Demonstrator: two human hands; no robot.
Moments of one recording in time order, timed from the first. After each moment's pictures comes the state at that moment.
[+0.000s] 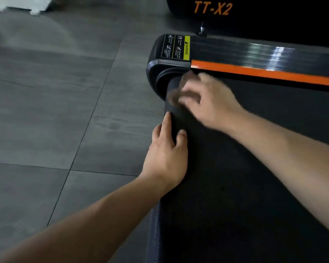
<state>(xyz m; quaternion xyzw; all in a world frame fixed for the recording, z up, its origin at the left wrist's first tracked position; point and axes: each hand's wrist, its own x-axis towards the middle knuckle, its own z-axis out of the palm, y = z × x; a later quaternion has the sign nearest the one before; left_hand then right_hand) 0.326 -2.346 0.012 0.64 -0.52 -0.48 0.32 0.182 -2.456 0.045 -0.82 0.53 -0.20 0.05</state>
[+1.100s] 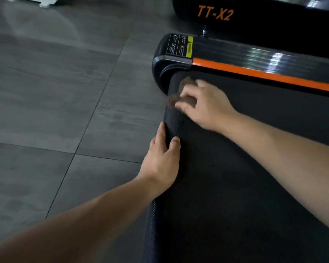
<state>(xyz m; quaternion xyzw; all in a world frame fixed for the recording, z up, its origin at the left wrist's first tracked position) 0.339 -2.292 0.011 0.63 -0.46 -0.53 0.32 0.190 -2.412 0.050 -0.85 0.50 -0.17 0.03</state>
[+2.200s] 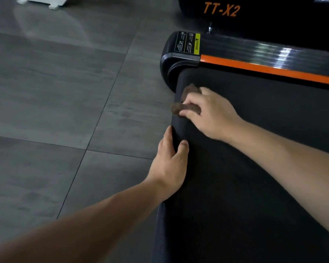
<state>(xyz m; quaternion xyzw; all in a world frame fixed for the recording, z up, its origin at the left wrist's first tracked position) 0.344 -2.270 0.010 0.62 -0.45 -0.56 0.32 0.205 -2.379 0.050 -0.86 0.49 -0.13 0.04</state>
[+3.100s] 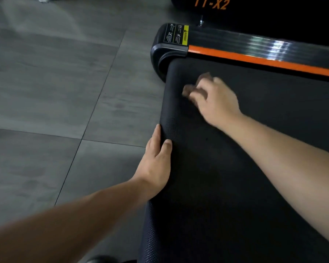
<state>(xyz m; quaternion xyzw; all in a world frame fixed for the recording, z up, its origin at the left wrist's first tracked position) 0.346 -2.228 0.012 0.62 -0.42 -0.57 0.33 0.173 -2.362 0.051 -0.77 0.61 -0.19 0.02</state>
